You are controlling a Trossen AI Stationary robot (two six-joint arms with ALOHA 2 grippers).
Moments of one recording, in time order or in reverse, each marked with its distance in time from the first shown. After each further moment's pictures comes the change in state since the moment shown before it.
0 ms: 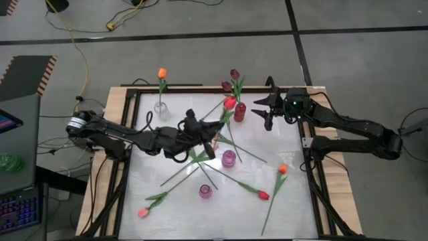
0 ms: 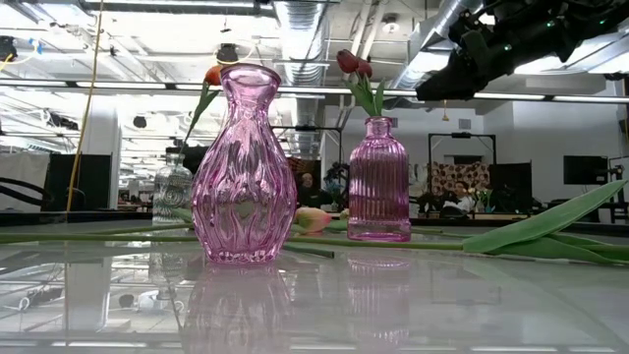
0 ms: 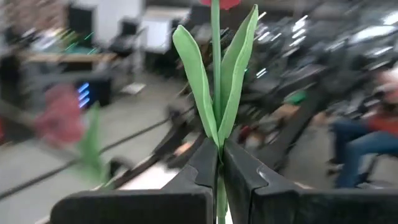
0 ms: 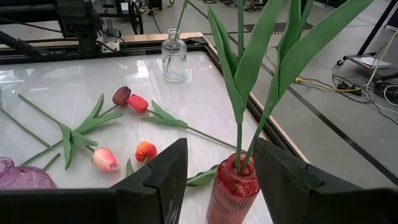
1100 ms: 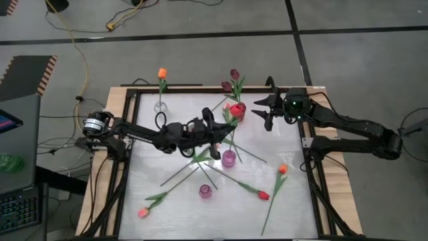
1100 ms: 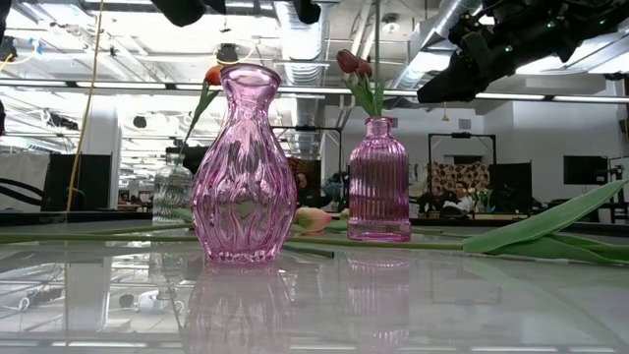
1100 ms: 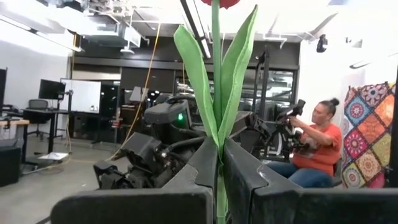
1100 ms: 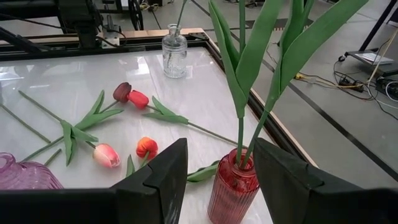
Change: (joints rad) left arm 0.116 0.196 -0.084 0.538 0.390 0.085; right arm 0.000 0.000 0.000 -0.014 0.000 0.000
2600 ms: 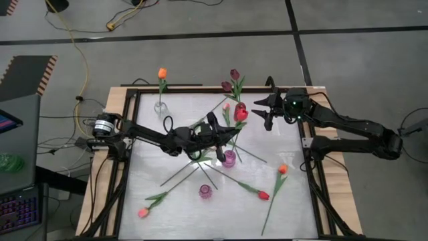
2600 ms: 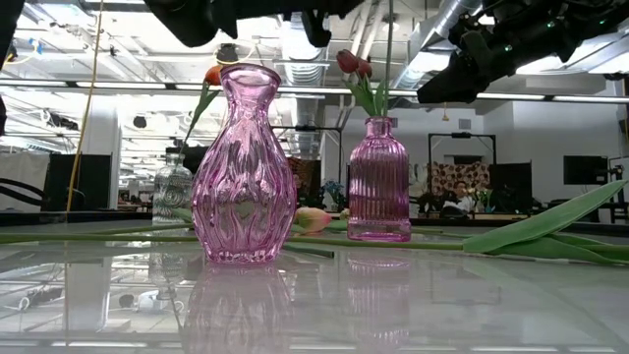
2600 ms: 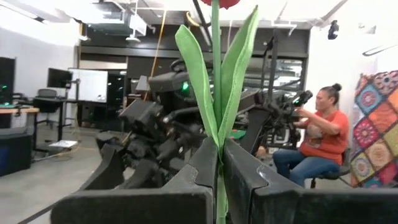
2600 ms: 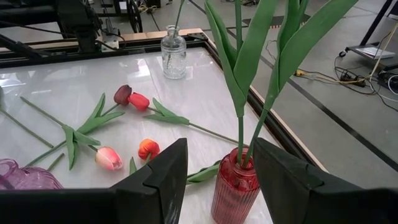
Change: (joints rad) left arm 0.000 0.107 0.010 0.060 -0.040 -0.004; right arm -0.001 0.000 0.000 0.000 0.000 0.033
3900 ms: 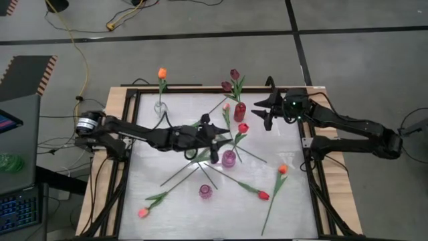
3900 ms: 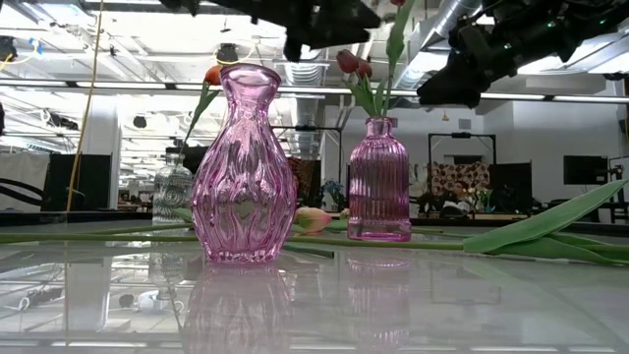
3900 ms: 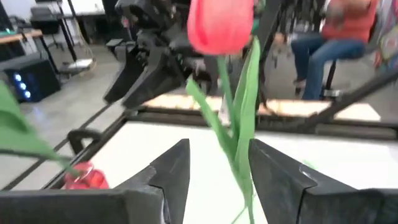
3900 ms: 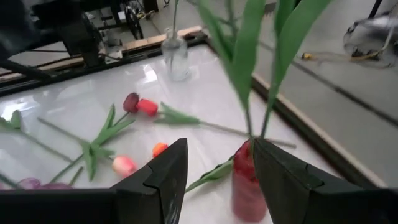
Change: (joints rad) left arm -0.003 -0.207 0.000 -0.729 -0.022 -0.002; right arm 0.018 0.001 0.000 -0.017 0.000 0.146
